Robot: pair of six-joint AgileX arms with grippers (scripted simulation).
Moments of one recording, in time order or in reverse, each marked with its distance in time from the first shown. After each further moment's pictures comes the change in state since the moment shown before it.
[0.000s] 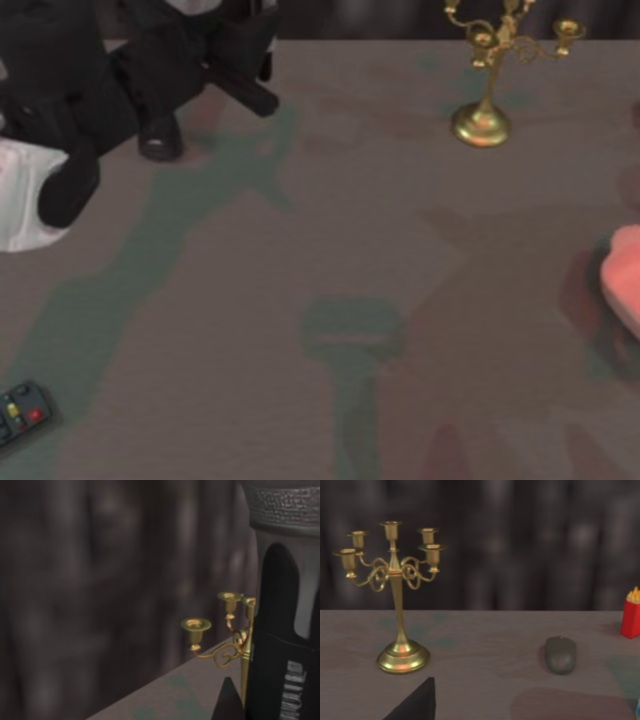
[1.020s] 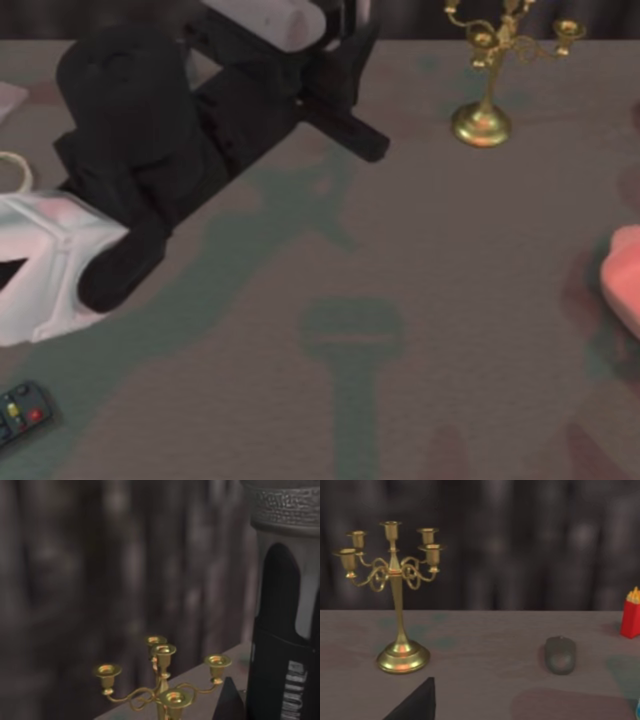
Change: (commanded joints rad) left arm -0.303 -0.201 -0.101 -0.031 -0.326 -0.014; right arm 0.000 0.000 0.000 0.000 0.000 0.000
